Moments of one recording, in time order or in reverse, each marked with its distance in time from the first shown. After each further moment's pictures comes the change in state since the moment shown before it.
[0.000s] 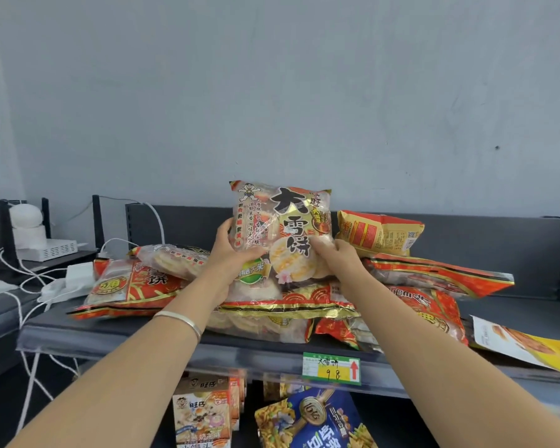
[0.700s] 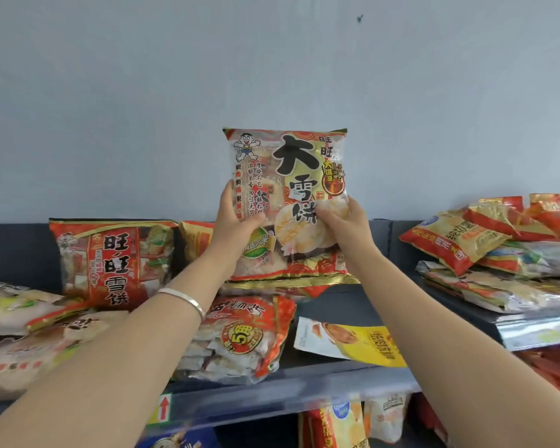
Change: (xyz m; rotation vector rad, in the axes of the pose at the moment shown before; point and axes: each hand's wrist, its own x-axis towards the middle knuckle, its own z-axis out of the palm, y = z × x) left_hand -0.003 0.057 0.285 -0.102 -0.225 0.276; right_hand -0.006 -0.024 -0.287 0.083 0.363 -0.341
